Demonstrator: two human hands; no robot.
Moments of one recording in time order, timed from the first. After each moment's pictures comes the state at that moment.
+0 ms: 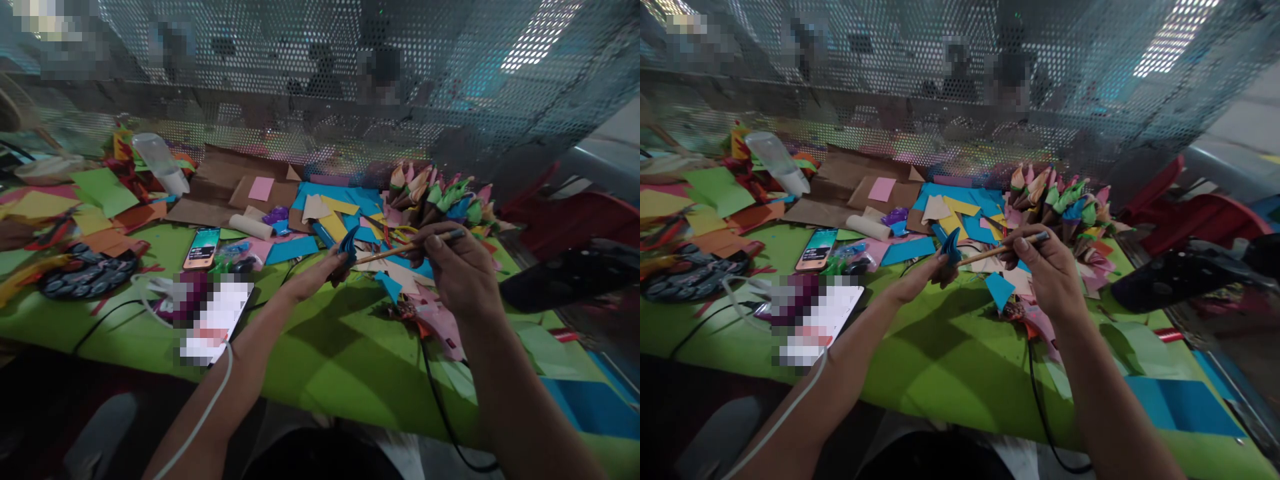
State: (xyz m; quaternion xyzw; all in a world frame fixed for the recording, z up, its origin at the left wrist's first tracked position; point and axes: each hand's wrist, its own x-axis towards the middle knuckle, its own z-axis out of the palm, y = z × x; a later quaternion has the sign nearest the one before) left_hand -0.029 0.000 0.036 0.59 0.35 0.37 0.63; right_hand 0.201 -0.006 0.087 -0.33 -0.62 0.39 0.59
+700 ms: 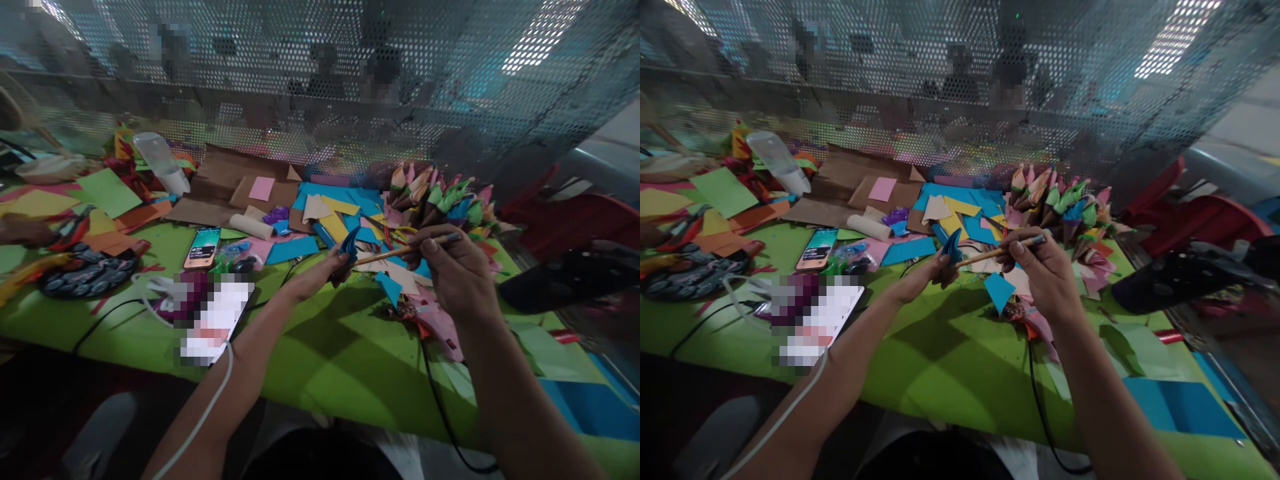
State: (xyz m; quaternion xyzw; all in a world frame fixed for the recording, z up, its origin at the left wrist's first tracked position) left_hand -0.027 0.000 0.033 0.58 0.36 0.38 0.63; right_hand 0.197 -0.008 0.087 -0.33 -0.63 0.39 0.58
